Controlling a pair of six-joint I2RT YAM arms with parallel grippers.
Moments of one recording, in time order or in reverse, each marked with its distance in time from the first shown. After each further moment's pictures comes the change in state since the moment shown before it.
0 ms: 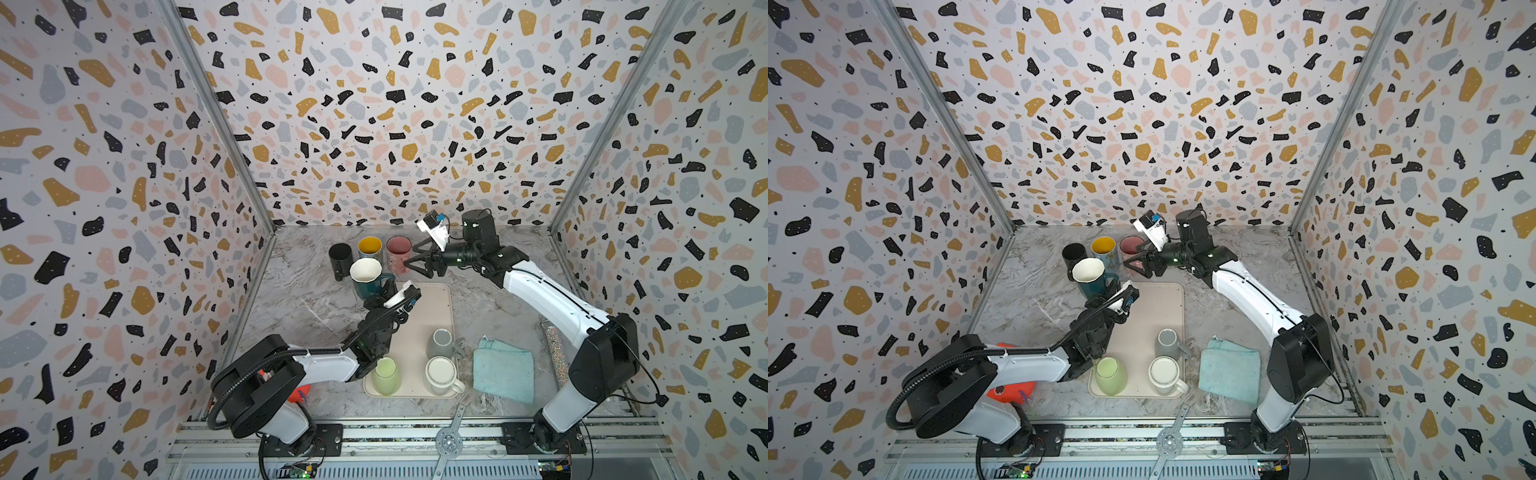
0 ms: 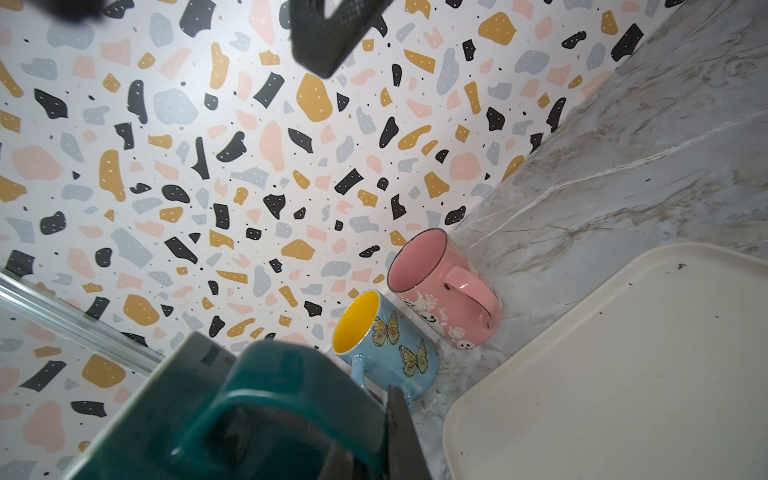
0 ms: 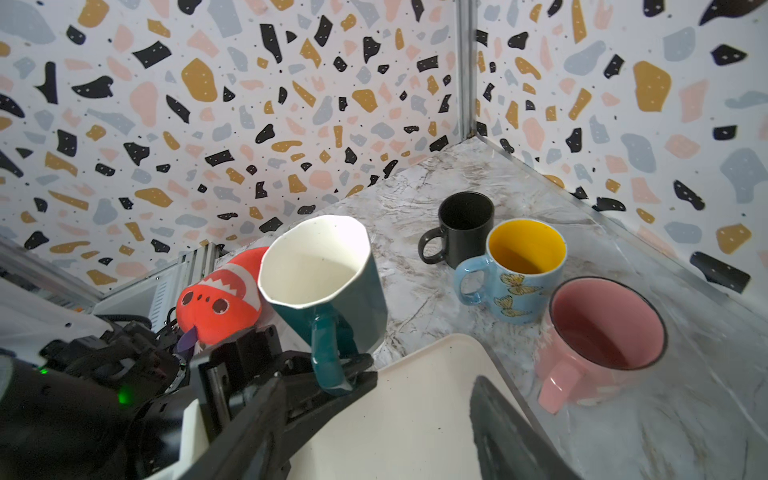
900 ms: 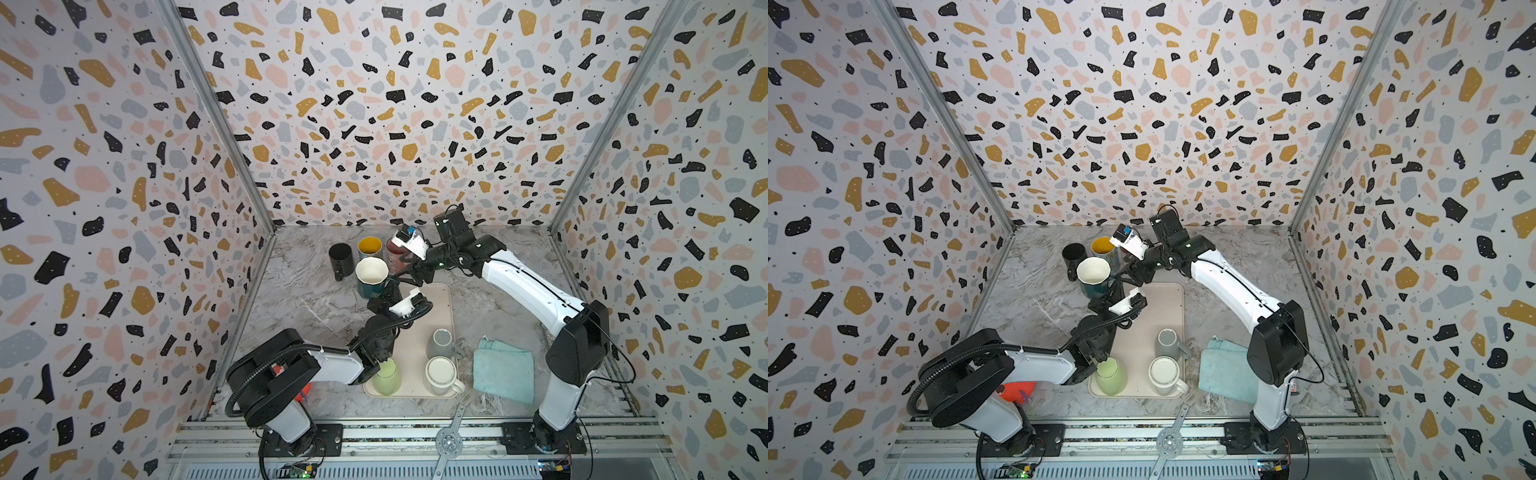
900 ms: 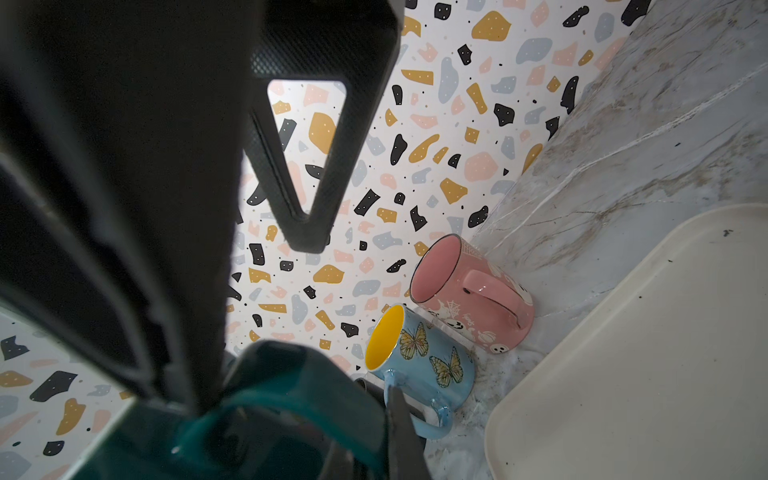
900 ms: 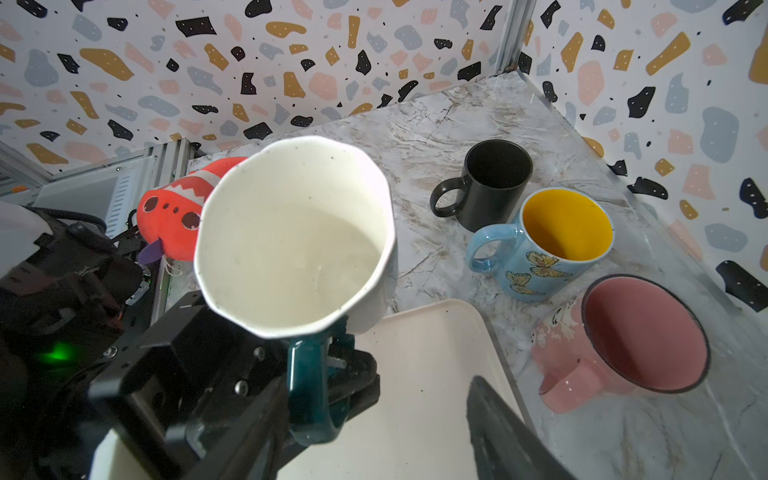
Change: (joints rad) left arm -0.031 0.070 -0.024 0.175 -0.013 0.230; right arm 0.082 0.160 0.231 -0.341 0.106 -0.290
